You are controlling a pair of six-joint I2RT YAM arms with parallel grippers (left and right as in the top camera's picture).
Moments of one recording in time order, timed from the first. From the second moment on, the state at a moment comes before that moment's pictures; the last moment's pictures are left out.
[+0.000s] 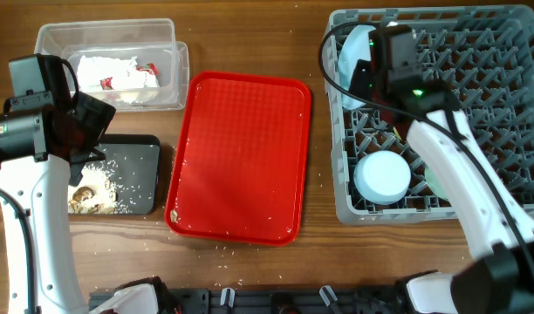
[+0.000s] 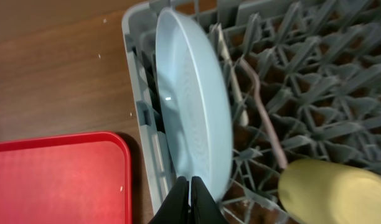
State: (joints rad) left arm 0.21 1.36 1.47 -1.29 -0.17 -0.91; right arm 0.26 1.54 1.34 -0.66 0.24 0.42
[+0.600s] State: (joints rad) left arm 0.21 1.36 1.47 -1.29 -0.17 -0.91; right arm 0.31 0.91 1.22 -0.99 0.06 0.49
